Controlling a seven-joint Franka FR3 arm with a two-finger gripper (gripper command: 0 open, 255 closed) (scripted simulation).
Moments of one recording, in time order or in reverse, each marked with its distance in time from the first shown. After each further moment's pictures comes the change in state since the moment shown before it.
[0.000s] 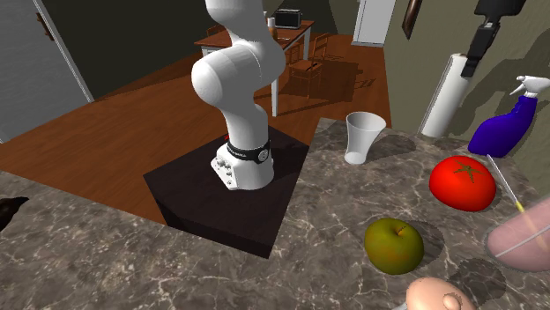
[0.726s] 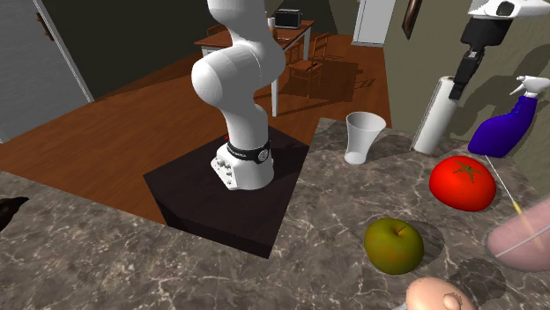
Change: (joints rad) arm 0.003 0.044 0.009 -0.108 -0.034 0.140 0.034
